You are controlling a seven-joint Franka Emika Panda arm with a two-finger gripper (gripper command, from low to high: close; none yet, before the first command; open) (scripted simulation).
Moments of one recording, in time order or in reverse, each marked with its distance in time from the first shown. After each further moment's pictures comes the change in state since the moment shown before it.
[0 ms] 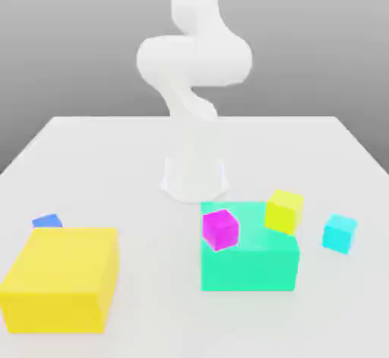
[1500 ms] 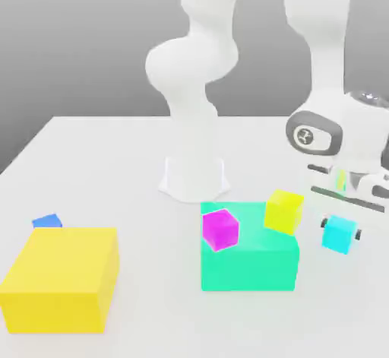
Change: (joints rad) arm 0.820 1.014 0.042 -0.419 -0.084 0.685 -1.434
